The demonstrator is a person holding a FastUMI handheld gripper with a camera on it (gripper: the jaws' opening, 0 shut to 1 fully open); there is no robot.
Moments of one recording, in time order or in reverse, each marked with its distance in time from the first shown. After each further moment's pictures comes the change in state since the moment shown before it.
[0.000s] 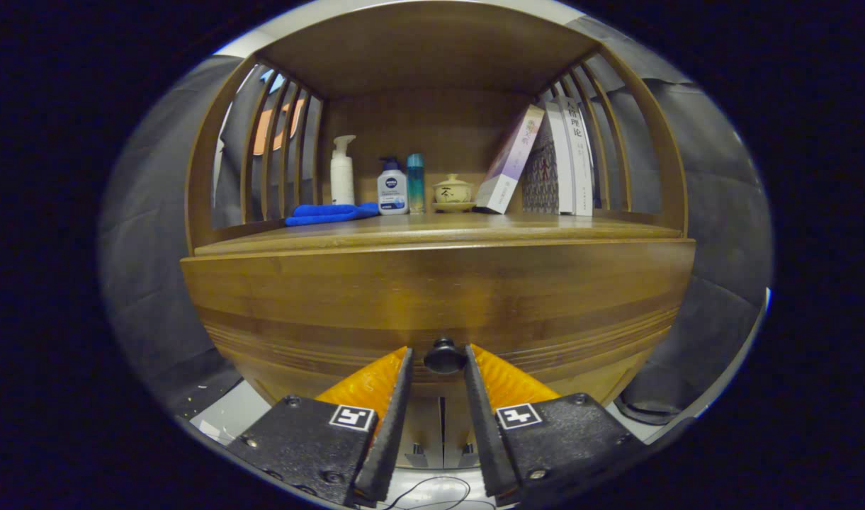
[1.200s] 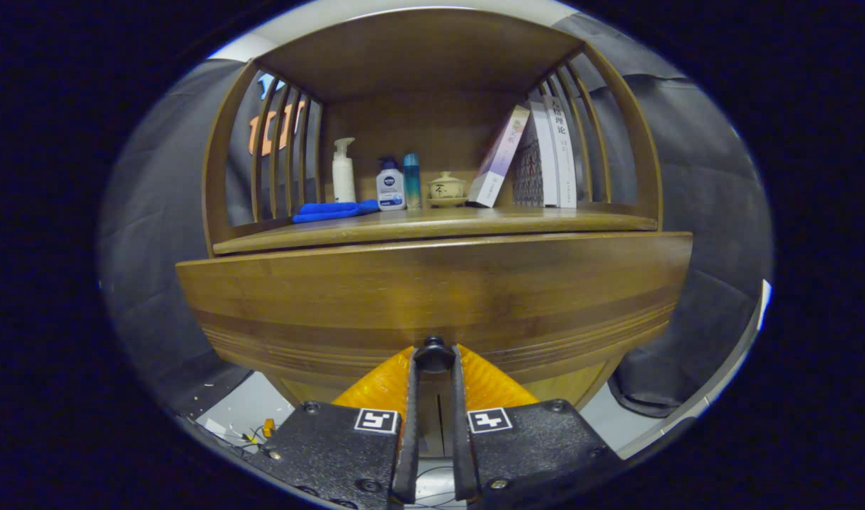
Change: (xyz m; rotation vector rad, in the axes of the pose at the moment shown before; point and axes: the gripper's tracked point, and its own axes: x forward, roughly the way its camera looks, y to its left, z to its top) arm -0.048 -0.005 -0.014 0.020 0.024 0.025
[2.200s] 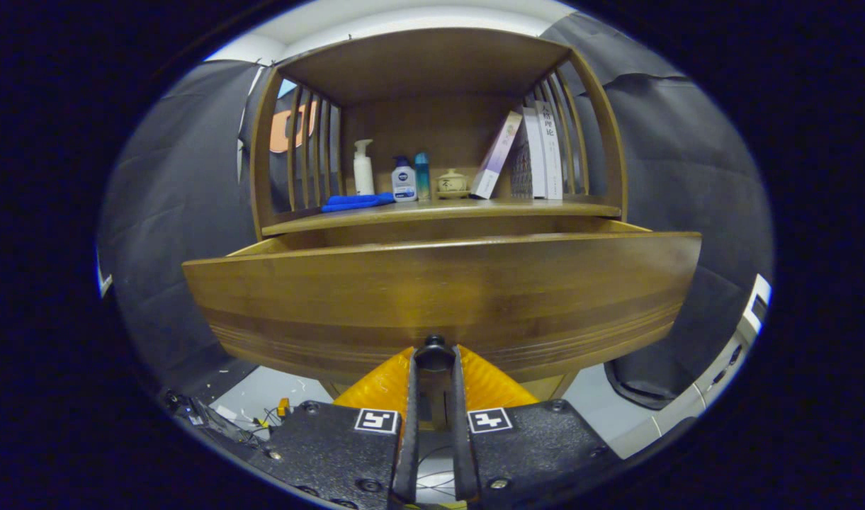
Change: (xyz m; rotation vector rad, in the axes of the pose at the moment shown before) arm -0.087 -0.005 -0.030 -0.023 0.043 0.034
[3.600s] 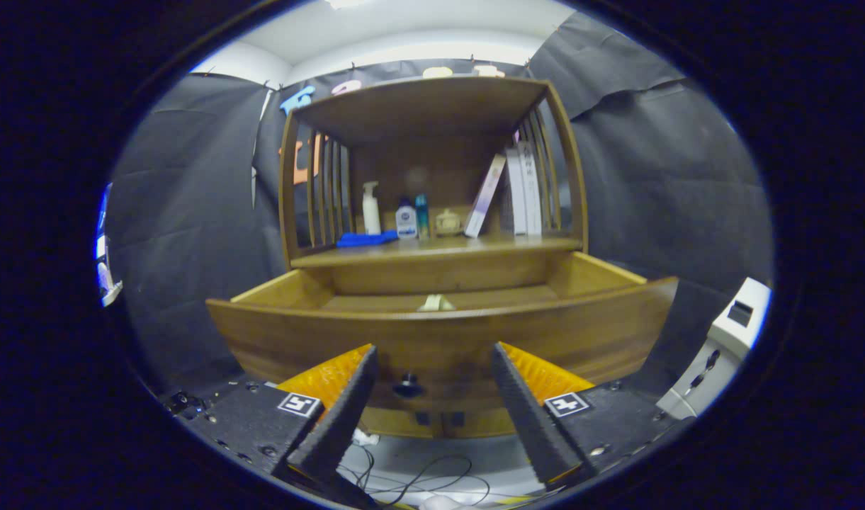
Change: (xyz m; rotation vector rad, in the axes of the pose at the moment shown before) arm -0.088 -0.022 0.043 0.003 -0.187 0.017
